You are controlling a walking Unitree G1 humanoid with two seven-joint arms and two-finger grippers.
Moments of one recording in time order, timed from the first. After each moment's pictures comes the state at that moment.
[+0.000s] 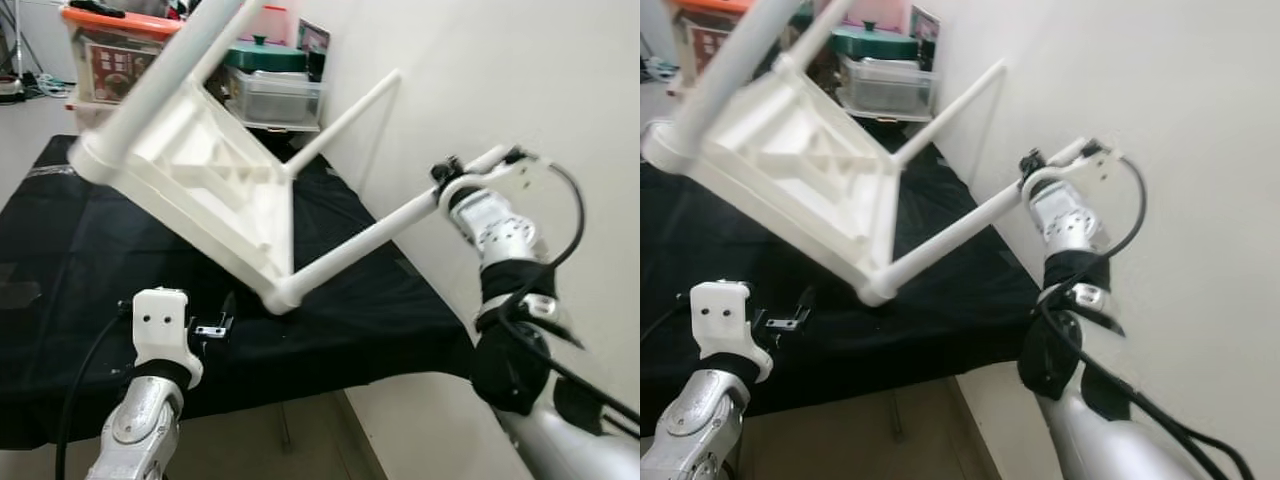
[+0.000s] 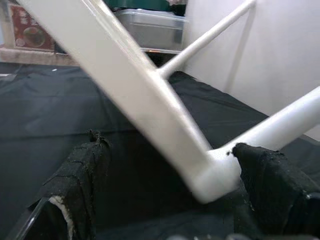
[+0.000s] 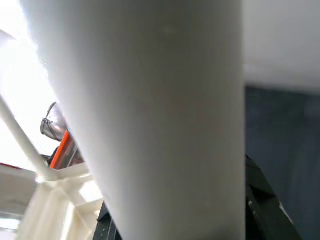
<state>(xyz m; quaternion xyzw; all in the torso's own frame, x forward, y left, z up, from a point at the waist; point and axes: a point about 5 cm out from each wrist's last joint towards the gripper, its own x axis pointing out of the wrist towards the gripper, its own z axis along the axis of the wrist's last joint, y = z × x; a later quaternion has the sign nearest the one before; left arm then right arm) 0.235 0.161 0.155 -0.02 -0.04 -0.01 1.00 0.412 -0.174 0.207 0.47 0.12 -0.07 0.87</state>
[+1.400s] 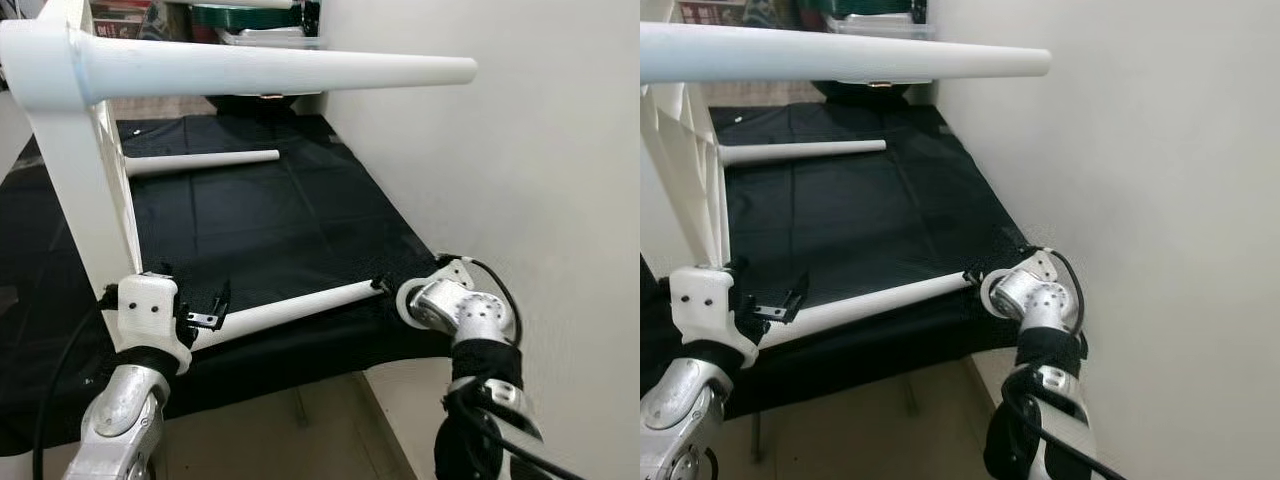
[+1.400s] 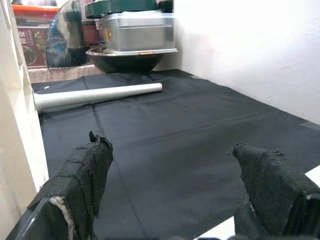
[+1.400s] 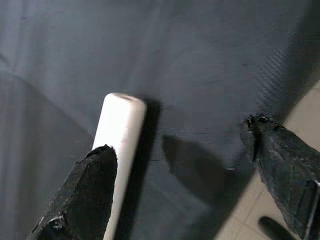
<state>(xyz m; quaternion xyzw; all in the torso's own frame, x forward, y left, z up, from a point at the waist) 0.231 0.178 0.178 0.02 -0.08 -0.01 1.00 0.347 -0.157 0.128 0.38 0.38 -0.12 0.83</state>
